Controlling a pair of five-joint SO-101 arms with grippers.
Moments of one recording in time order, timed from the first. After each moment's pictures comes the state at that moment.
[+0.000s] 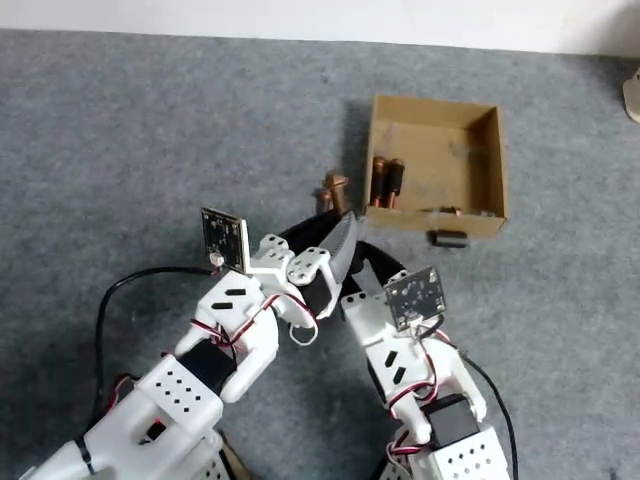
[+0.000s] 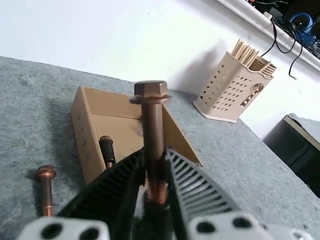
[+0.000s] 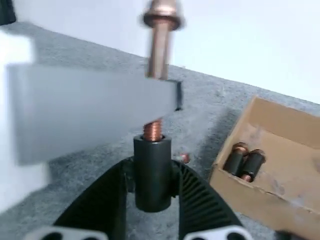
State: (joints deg) left arm 31.5 -57.1 77.9 -7.5 32.3; right arm -25.1 -104.1 95.7 26.4 6.6
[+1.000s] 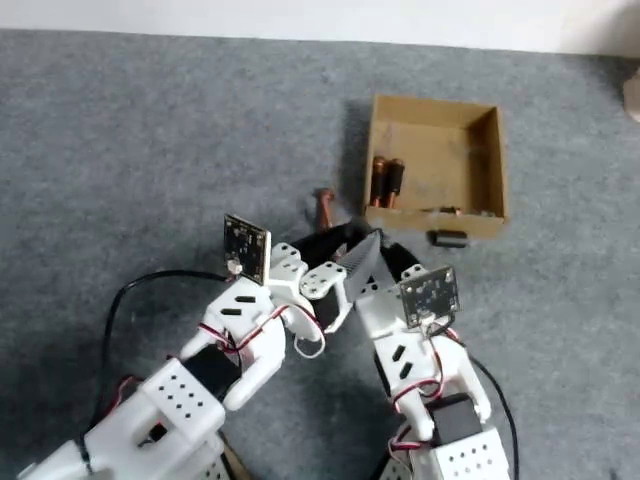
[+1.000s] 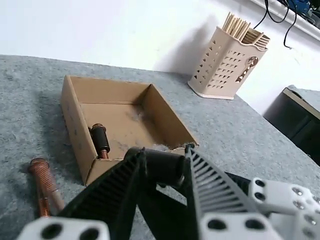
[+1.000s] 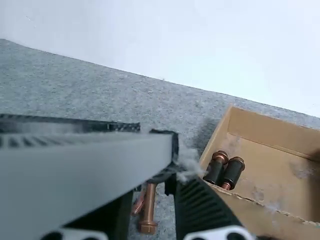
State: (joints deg) left arm 36.0 -57.4 77.9 -3.6 28.3; right arm -22.9 -104.1 95.7 23.3 6.6
